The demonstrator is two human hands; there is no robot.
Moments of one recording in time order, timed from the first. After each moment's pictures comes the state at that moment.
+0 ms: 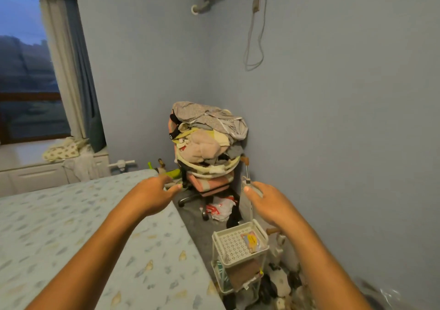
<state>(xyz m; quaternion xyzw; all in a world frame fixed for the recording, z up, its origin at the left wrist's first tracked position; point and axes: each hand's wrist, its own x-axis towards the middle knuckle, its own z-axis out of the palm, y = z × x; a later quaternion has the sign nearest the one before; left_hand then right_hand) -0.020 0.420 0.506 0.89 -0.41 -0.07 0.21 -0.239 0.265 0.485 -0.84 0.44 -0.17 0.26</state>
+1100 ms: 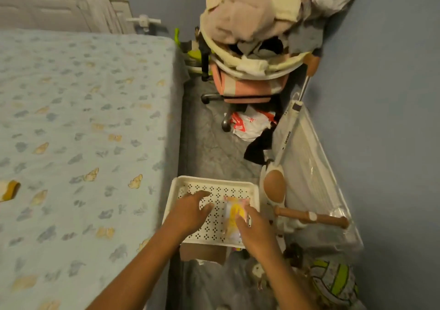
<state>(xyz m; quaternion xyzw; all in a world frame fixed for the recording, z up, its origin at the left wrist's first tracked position) -0.009 -0.061 0.015 0.90 -0.20 -0.30 0.23 -0.130 -0.194 0.037 -0.81 0.39 0.12 0.42</state>
